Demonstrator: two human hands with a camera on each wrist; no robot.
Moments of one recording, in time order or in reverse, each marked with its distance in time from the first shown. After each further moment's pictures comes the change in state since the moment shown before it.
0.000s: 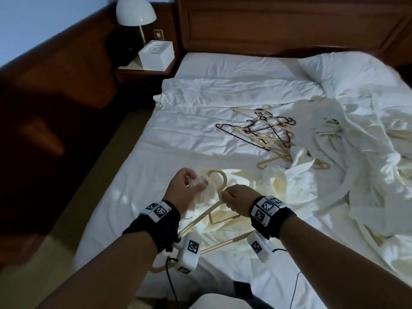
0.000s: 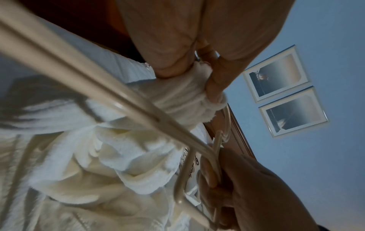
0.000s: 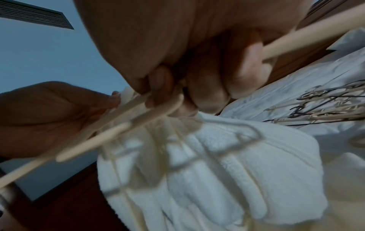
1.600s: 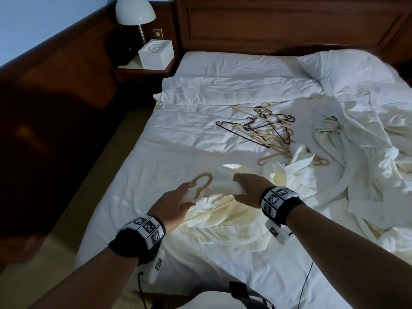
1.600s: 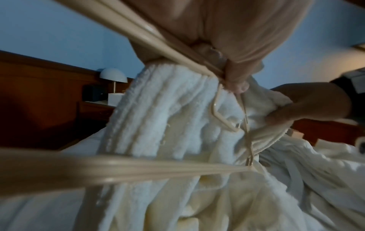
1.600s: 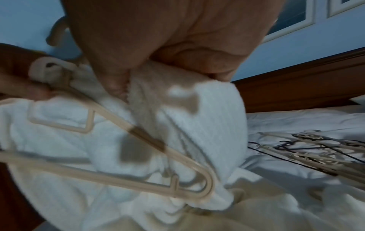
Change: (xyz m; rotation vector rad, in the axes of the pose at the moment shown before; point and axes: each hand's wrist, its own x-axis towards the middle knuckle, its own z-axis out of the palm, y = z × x) left_hand -0.031 -0.020 -0.054 0.931 -0.271 0.311; right_hand 0.000 0.032 -0.010 -0.351 0.117 -0.080
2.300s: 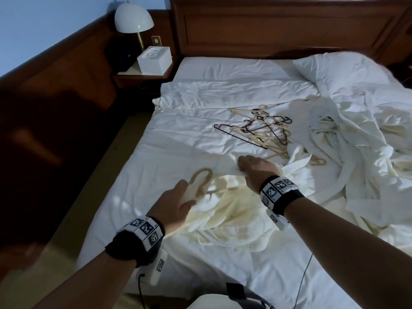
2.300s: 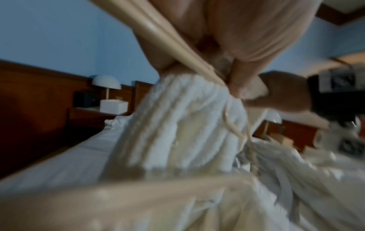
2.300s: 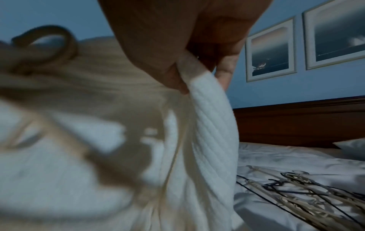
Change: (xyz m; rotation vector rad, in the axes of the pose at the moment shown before) left_hand -0.010 0.021 -0.008 0.016 0.060 0.036; right_hand 0.003 0.012 -0.020 -0.147 0.319 0.021
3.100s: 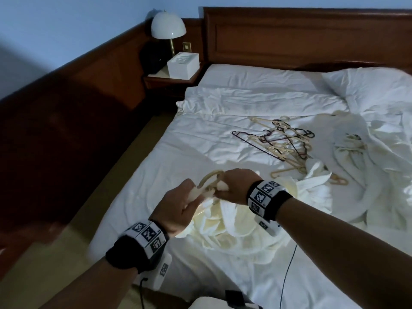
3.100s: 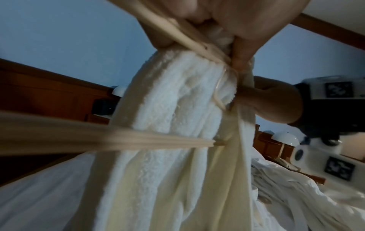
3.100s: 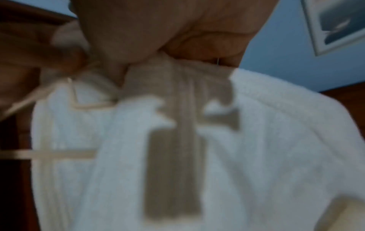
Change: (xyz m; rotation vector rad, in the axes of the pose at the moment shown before) left_hand -0.025 0.025 -0.008 -0.118 0.308 0.157; right_hand 0.010 -0.069 -0.033 0.022 -0.242 -0.309
